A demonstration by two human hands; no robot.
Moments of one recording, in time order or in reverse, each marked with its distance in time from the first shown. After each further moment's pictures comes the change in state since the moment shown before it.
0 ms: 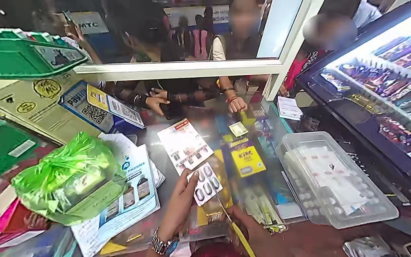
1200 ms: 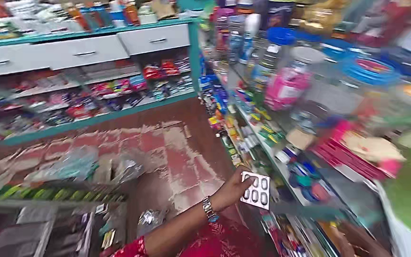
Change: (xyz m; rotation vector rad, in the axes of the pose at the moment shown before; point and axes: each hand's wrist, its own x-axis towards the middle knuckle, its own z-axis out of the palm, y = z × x) left_hand -0.374 -0.046 -0.394 -0.212 0.626 0.058; right_hand 0.123 -0.040 0.390 -0.865 -0.006 -0.696
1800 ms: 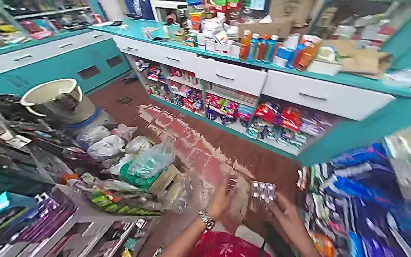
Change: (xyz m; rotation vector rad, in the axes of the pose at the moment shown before) left_hand 0.001 0.090 -0.659 0.170 1.115 0.100; right_hand 0.389 -0.483 0.647 0.600 -1.159 -0.260
